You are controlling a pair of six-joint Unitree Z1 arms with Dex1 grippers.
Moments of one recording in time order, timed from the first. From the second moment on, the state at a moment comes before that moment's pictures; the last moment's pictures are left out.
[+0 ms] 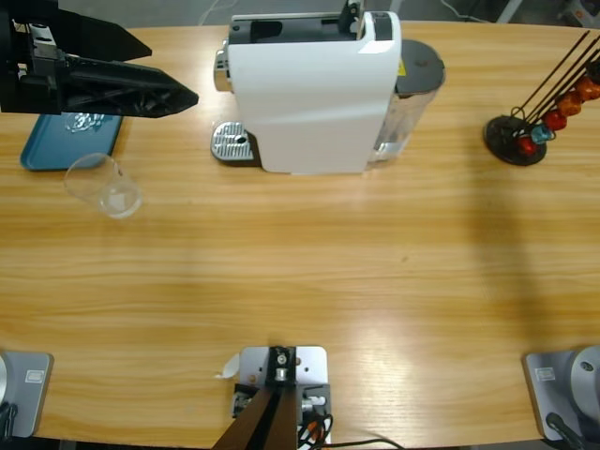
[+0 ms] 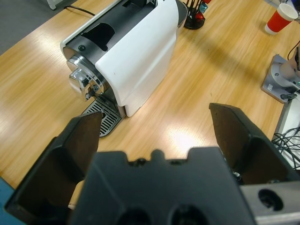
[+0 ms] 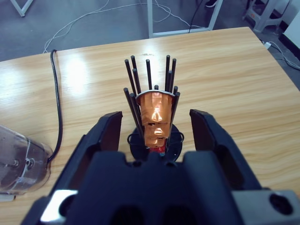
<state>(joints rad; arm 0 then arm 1) -0.78 1.35 -1.09 0.35 -0.20 -0.01 0.20 1.20 -0.49 -0.21 -0.32 0.19</state>
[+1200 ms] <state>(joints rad) -0.78 1.36 -1.09 0.35 -0.20 -0.02 0.20 1.21 -0.49 -0.21 -0.32 0.16</state>
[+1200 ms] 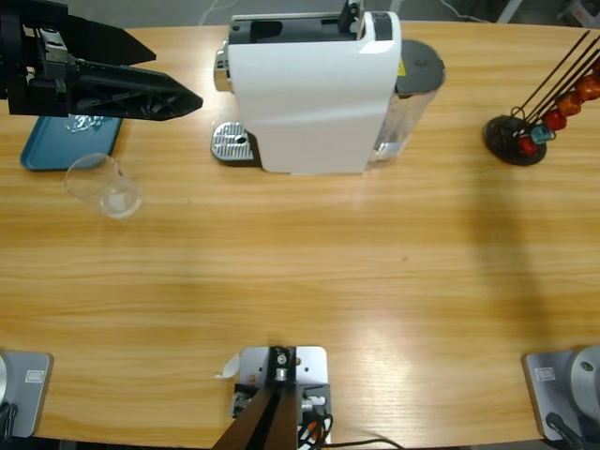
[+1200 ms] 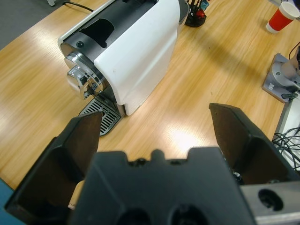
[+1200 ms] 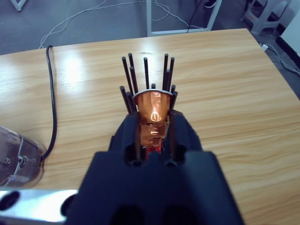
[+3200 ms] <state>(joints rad) -0.80 1.36 -1.07 0.35 -0.20 -0.02 0.23 1.17 -0.65 -0.11 -0.36 0.14</state>
